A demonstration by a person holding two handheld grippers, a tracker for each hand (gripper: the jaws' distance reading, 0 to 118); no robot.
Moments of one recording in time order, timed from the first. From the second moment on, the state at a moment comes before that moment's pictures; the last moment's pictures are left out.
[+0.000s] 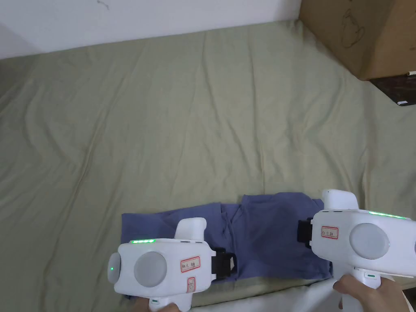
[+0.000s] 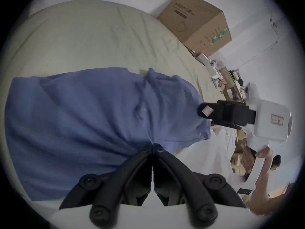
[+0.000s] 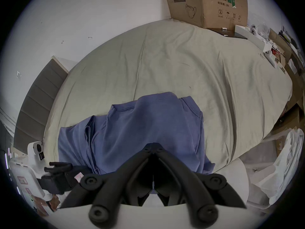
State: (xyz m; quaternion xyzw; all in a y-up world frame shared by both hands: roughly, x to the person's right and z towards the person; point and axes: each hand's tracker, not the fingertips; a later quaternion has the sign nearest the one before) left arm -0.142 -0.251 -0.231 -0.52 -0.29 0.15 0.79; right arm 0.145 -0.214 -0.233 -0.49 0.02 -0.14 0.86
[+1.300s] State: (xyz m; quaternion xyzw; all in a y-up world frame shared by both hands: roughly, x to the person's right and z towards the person) left arm -0.344 -0.318 -0.248 -0.46 -0.21 0.47 0.72; right arm 0.097 -0.212 -0.259 -0.51 0.05 -0.09 0.85
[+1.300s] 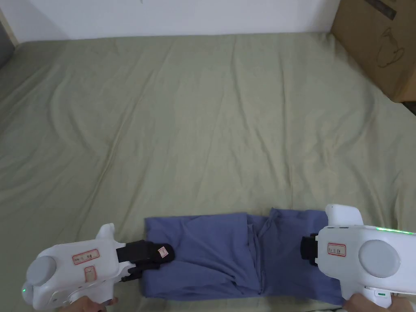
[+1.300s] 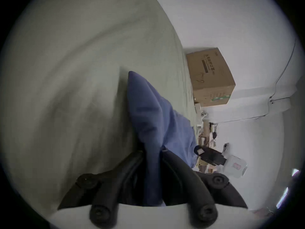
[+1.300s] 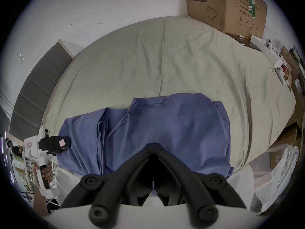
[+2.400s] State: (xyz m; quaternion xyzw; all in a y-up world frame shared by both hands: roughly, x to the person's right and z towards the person) left arm -0.377 -0.136 -0.225 -0.43 -0.16 0.28 0.85; right arm 0.114 -0.213 -0.252 -0.51 0.06 -0.12 0.85
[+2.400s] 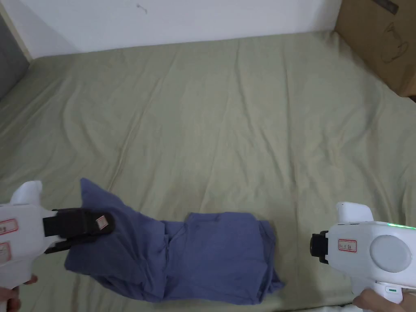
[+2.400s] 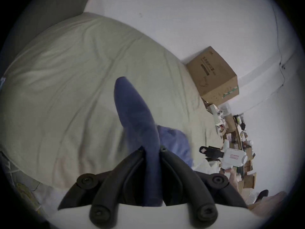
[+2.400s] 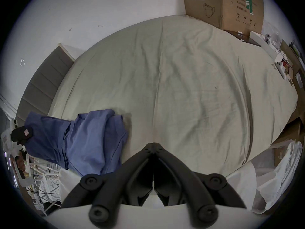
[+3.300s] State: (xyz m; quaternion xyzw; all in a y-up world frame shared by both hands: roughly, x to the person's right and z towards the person) left arm -0.224 -0.199 -0.289 -0.50 -0.21 0.23 0.81; right arm 0.162 -0.228 -0.236 -0.51 0.02 -0.17 0.84
